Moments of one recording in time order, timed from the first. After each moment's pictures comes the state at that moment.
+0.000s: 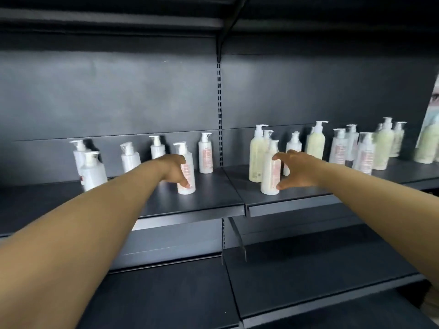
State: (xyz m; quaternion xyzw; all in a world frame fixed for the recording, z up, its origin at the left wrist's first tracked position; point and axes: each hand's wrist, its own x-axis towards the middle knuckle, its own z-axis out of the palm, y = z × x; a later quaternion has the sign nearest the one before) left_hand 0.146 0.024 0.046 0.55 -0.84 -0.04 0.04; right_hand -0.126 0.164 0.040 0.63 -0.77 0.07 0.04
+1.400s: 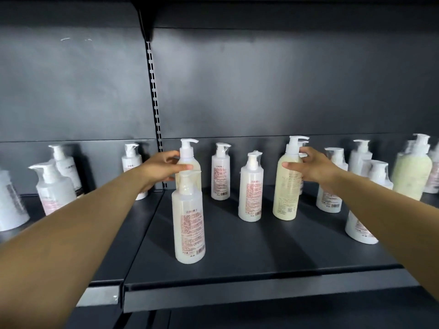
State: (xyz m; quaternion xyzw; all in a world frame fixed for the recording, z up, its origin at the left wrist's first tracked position) left_hand -0.141 -0.127 0.024 0.46 -0.73 -0.38 0.35; right_hand -0.483 -0.034 0.018 0.51 -0.68 0.49 -0.22
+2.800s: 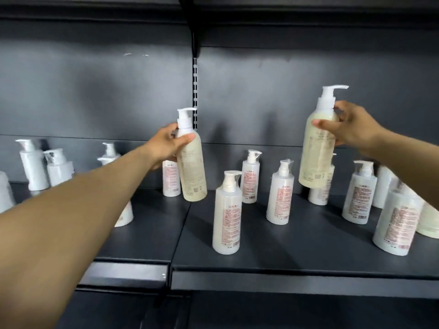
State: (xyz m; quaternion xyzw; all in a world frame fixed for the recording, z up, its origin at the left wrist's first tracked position) left_hand -0.066 -0.095 0.073 0.40 -0.70 -0.32 0.50; right_hand -0.425 0.002 0.122 0.62 -0.59 0.51 -0.07
